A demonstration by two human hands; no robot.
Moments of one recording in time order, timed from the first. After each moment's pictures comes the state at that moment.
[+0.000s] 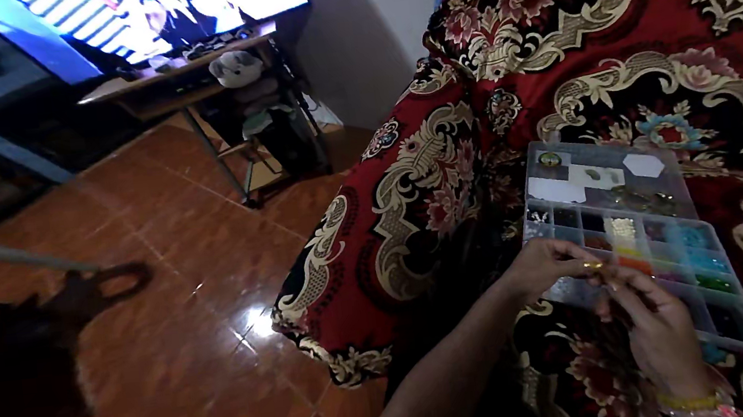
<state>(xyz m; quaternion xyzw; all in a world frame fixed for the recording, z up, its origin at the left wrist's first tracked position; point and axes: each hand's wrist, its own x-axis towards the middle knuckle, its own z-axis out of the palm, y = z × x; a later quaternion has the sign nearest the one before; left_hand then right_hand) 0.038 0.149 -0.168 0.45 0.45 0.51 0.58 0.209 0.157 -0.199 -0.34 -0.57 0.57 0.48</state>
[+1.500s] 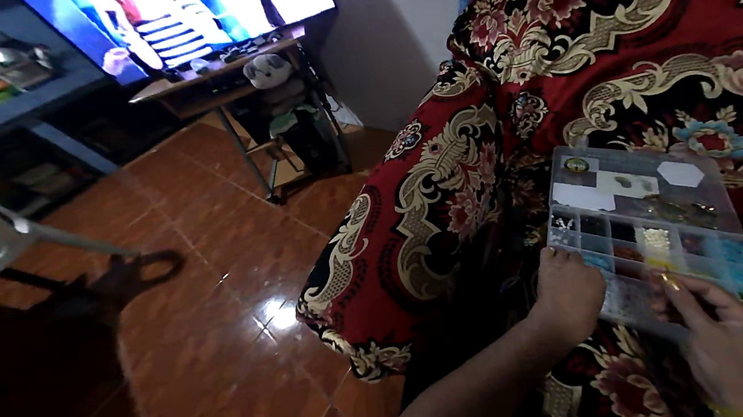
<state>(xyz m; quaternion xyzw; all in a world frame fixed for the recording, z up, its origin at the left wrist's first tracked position) 0.067 0.140 -0.141 0.68 0.72 -0.02 0.16 0.221 0.176 -0.199 -0.40 -0.57 0.50 0.52</state>
